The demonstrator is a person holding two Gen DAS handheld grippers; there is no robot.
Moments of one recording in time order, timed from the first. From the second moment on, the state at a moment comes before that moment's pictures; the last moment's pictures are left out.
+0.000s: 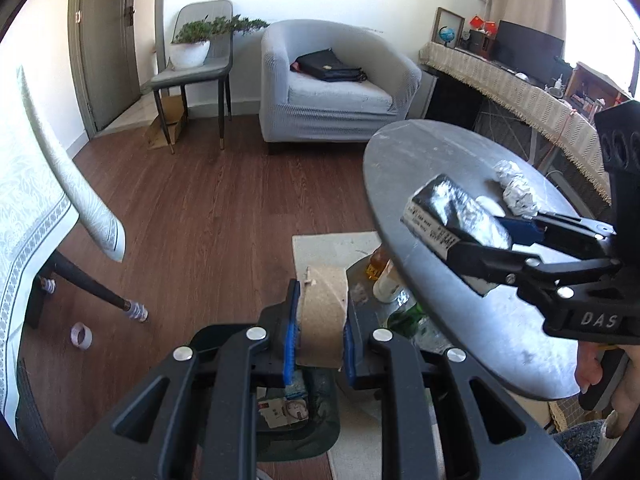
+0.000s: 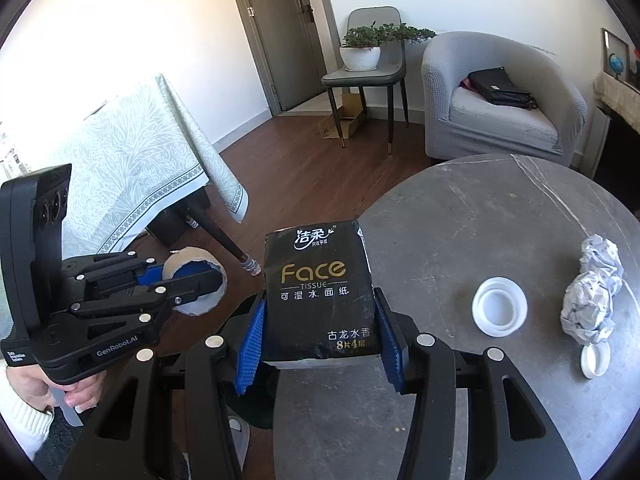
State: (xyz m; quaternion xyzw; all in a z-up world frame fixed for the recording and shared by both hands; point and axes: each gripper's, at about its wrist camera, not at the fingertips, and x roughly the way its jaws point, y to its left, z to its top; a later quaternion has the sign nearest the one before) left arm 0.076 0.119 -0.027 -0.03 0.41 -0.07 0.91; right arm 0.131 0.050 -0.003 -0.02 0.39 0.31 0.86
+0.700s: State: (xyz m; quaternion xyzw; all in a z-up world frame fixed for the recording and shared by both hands) left arm 0.067 0.188 -0.103 -0.05 0.51 -0.03 0.86; right arm 0.139 0.130 -0.020 -0.02 0.41 0.37 0.84
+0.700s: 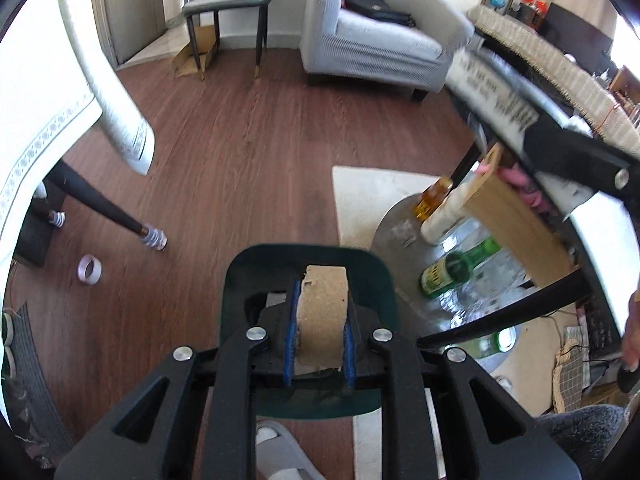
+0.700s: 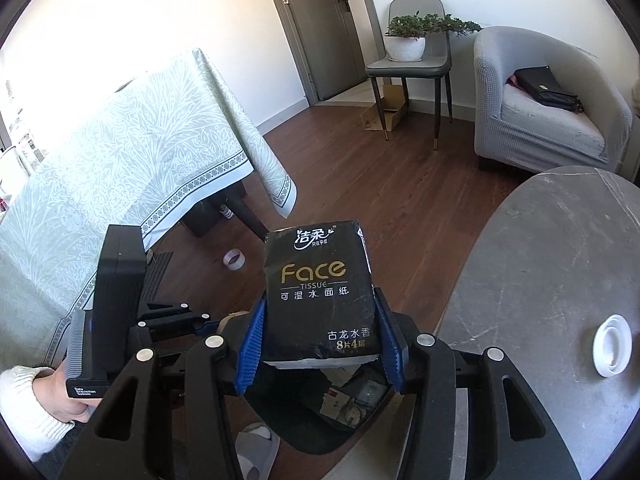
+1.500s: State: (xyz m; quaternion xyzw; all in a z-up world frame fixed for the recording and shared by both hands) left arm 0.052 0.233 -0.132 -0.06 0.55 0.00 0.84; right arm 0.145 0.208 -0.072 -0.07 0.46 0.38 0.80
